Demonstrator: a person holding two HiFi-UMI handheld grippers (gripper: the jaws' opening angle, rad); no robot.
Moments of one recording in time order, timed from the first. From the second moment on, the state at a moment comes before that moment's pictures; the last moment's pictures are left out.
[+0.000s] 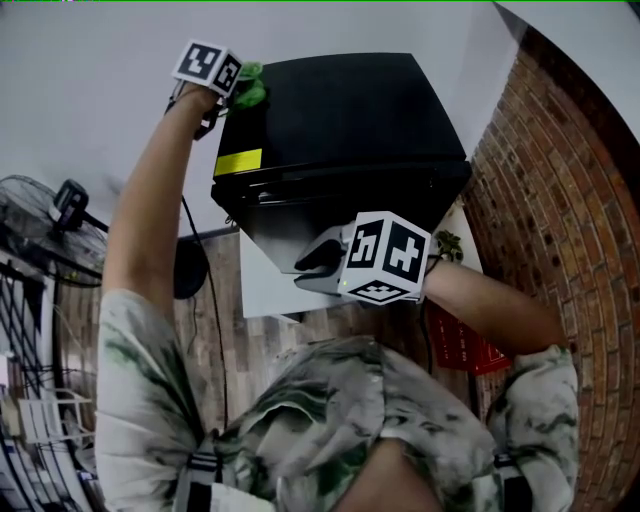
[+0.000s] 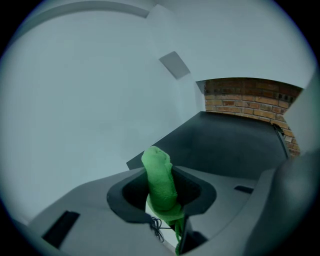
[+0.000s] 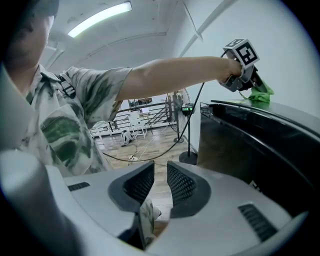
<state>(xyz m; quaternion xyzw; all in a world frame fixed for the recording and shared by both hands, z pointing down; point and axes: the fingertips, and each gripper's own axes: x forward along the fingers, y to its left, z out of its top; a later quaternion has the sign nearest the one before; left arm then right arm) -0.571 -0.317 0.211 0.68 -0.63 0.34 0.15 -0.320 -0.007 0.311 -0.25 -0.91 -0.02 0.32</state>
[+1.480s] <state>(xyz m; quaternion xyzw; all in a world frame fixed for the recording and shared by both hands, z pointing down) -0.585 -0.198 0.131 0.78 -0.58 0.22 0.05 -0.396 0.050 0.339 -0.20 -0.93 0.00 0.32</state>
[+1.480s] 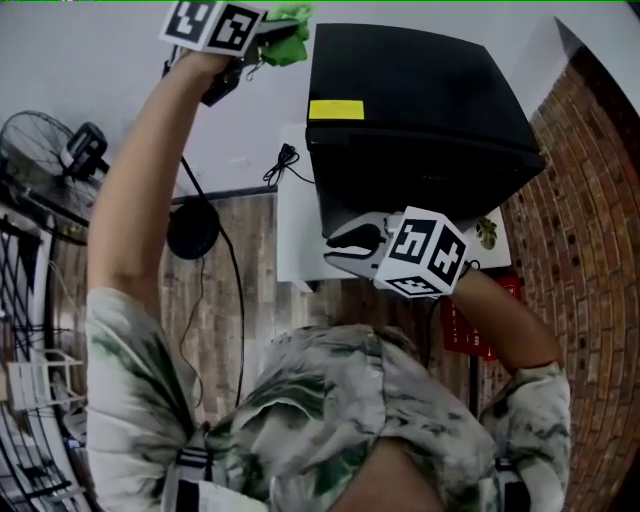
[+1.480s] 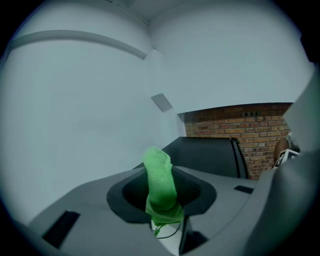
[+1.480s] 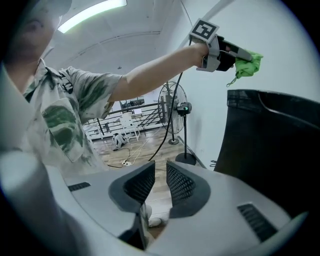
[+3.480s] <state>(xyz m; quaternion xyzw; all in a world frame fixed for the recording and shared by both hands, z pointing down) -0.538 -0.121 0.421 0.89 -0.42 0.17 0.11 -0.486 0.077 0.407 0.05 -0.94 0.10 0.32</state>
